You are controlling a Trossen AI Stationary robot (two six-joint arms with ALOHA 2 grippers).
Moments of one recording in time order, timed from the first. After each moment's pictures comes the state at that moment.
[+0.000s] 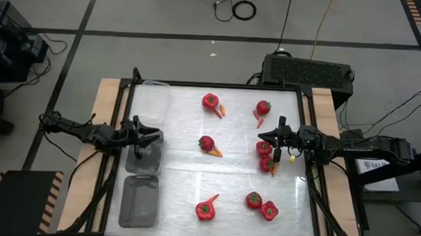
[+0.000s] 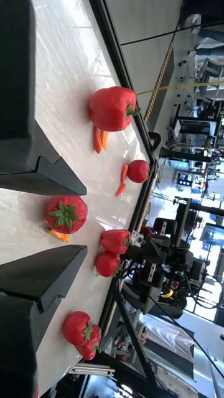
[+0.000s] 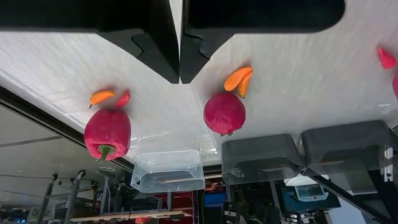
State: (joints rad) left arm -0.28 0.07 0.04 -0.05 -0.50 -0.28; right arm -0.16 0.53 0.01 0.35 0.03 0.09
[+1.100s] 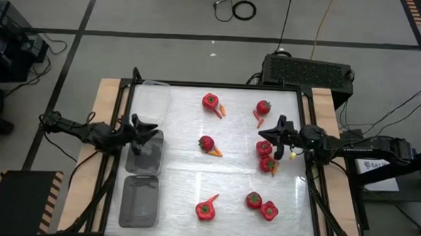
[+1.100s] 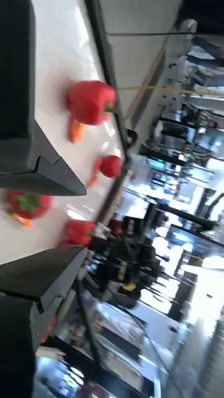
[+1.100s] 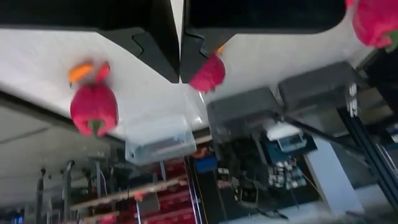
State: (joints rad) left arm -0.28 0.07 0.04 0.13 -0.55 -0.33; right arm -0.16 0.53 0.01 0.51 0.02 0.27
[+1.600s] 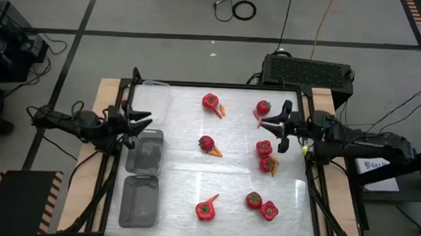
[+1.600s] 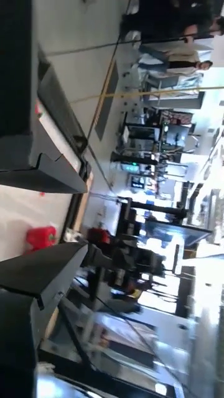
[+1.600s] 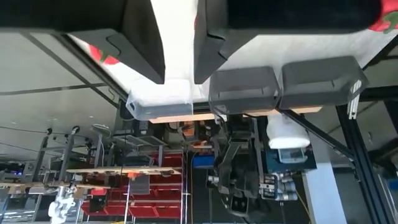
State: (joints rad) left arm -0.28 0.30 0.40 0.06 -0.56 -0.06; right arm -0.16 0.56 0.47 0.07 -0.01 0.03
